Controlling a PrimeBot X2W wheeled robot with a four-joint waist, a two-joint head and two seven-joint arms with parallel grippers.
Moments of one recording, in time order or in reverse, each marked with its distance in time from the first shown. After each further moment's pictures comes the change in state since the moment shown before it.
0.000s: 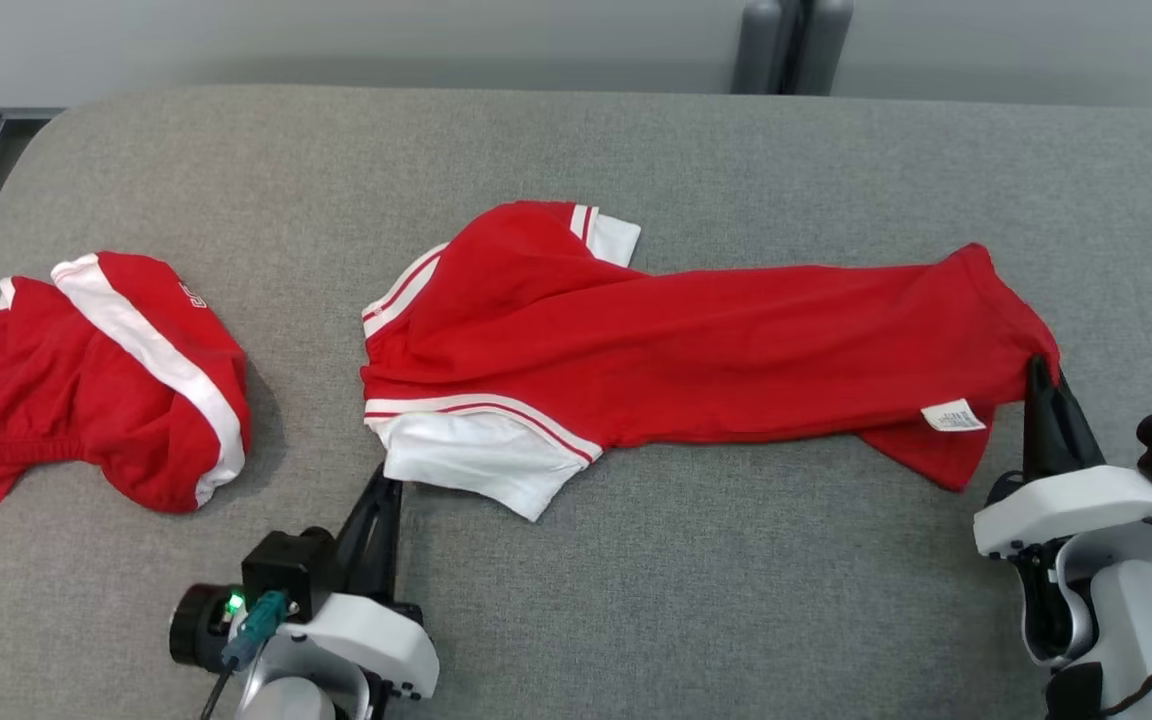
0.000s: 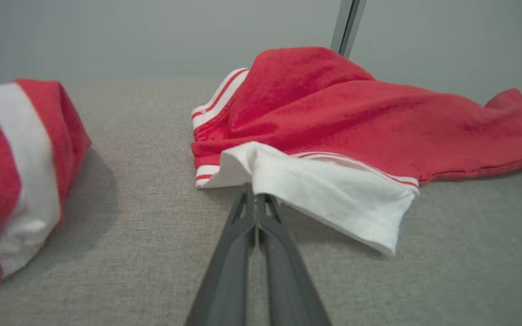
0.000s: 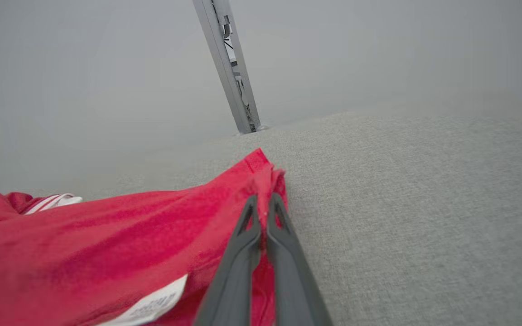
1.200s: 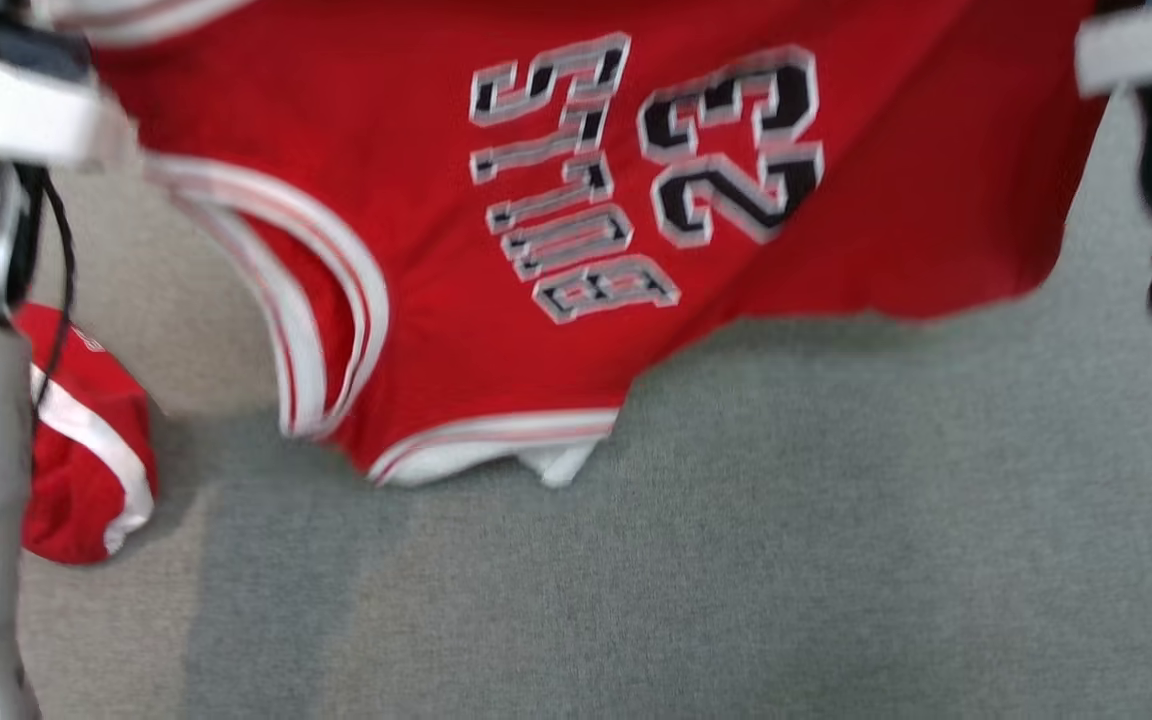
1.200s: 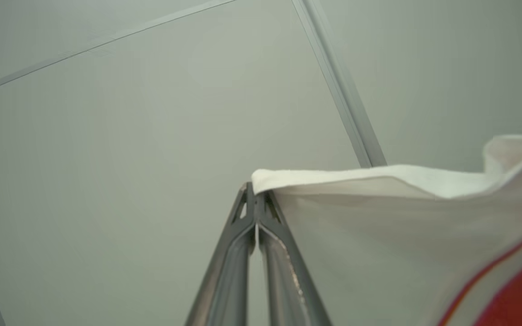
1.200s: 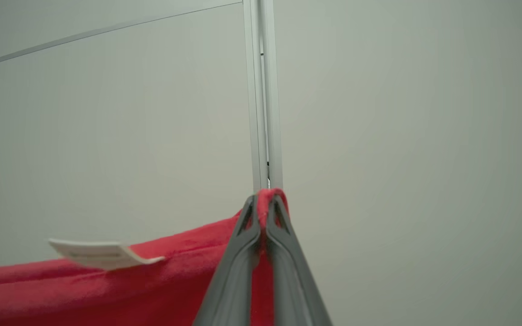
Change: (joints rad) left arm -0.681 0.263 0.163 -0.208 0.169 -0.072 0.086; right arm -0.612 -0.152 0.237 -0.148 0.117 0.000 0.016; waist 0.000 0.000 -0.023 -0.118
